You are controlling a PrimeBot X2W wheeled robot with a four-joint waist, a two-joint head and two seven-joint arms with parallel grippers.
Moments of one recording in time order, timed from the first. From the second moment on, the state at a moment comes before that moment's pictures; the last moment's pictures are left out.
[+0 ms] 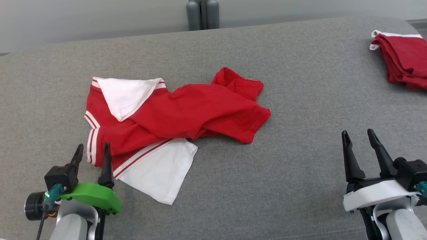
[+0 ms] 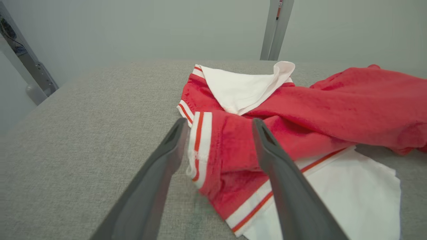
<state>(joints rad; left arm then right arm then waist) -0.24 0.19 -0.12 0.48 -0.33 -0.03 -0.24 -0.06 -0.18 0.00 0.16 0.29 0.13 -0.26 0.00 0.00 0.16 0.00</state>
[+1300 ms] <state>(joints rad) -0.13 0.05 -0.12 0.11 -0.24 -0.04 -0.26 -0.44 -0.26 0.20 0.57 0.31 0.13 -0.26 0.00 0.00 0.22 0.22</state>
